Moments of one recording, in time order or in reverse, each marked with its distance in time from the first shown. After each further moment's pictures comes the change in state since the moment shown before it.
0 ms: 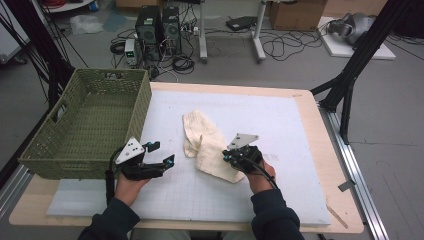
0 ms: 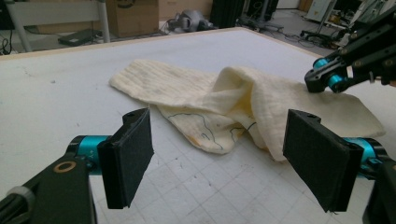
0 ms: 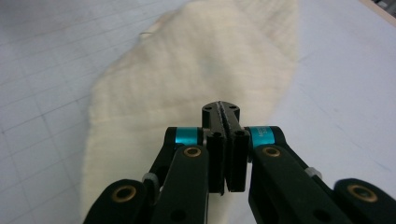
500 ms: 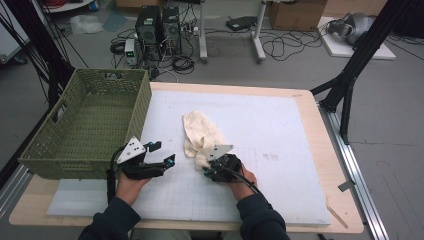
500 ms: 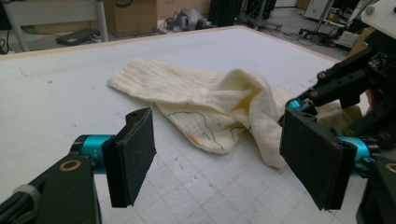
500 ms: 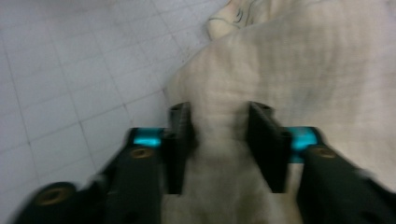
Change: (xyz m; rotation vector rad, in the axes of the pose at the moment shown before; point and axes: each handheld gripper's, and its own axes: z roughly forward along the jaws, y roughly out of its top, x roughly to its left) left arm 0.003 -0.001 0.003 0.004 -0.004 -0.001; right arm 0.041 0.003 0.049 0.066 0.087 -0.103
